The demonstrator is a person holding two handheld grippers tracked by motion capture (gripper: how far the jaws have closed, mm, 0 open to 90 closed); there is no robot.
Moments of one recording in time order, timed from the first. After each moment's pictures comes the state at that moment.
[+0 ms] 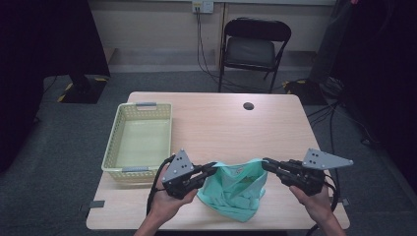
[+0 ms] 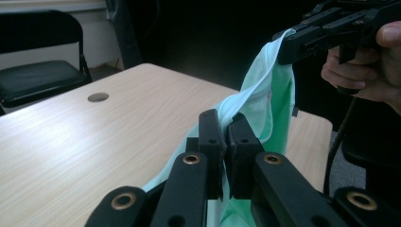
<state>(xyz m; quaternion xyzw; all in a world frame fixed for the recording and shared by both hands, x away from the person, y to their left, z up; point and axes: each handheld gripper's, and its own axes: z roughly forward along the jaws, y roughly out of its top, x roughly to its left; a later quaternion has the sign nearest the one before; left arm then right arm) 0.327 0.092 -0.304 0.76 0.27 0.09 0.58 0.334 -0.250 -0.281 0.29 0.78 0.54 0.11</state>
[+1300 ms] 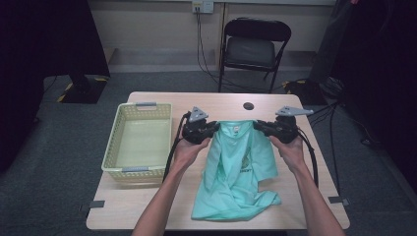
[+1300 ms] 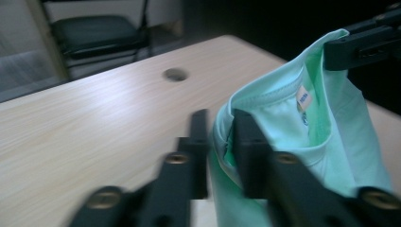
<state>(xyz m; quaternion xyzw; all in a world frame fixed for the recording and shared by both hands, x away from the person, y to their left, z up) 0.492 0.053 -0.367 0.77 0.41 0.12 0.48 0.490 -0.240 -0.341 0.43 0.78 0.44 0.14</state>
